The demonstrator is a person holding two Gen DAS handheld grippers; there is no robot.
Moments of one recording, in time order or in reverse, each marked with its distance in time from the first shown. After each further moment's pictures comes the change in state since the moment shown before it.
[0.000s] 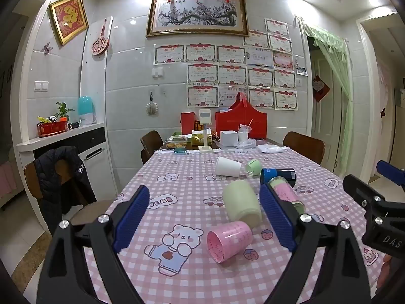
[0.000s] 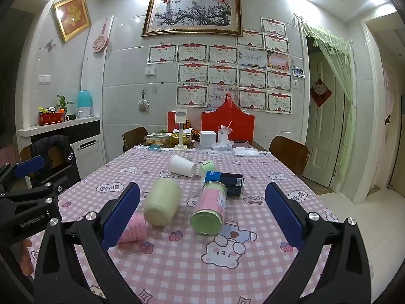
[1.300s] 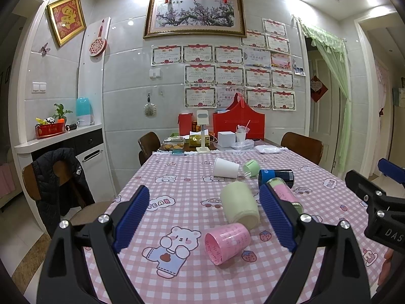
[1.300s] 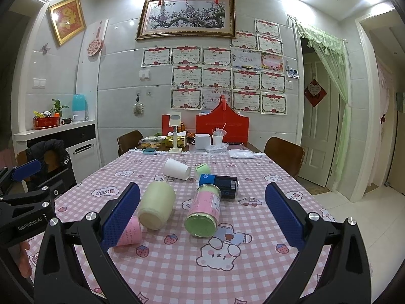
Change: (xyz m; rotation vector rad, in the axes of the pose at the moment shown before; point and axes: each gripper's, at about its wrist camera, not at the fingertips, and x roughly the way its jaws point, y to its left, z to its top) left arm 0.003 -0.005 -0.002 0.003 -0.005 -0.003; right arm -0.003 -0.004 0.000 0.014 -0.022 -0.024
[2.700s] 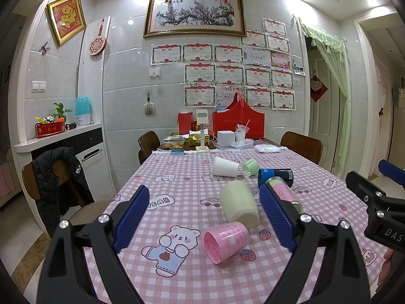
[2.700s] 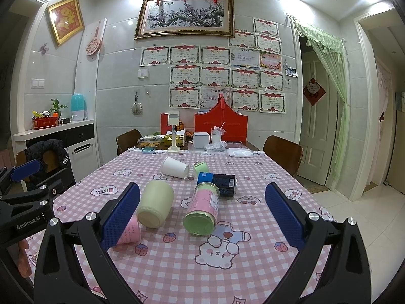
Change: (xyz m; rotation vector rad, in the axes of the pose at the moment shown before) left arm -0.002 -0.003 0.005 0.002 0.002 -0.003; right arm 0.000 -0.002 -0.001 0.003 0.005 -0.003
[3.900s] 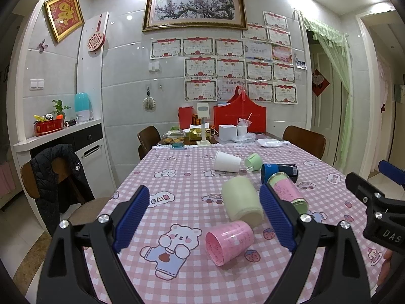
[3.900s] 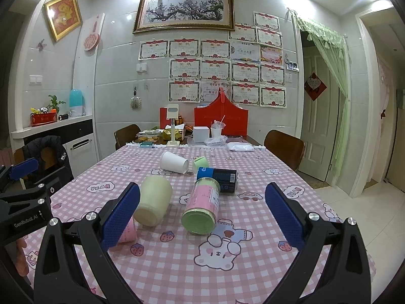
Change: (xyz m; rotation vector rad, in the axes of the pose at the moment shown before) left arm 0.028 0.003 -0.009 0.006 0.037 0.004; right arm 0.019 0.000 -0.007 0.007 0.039 -0.001
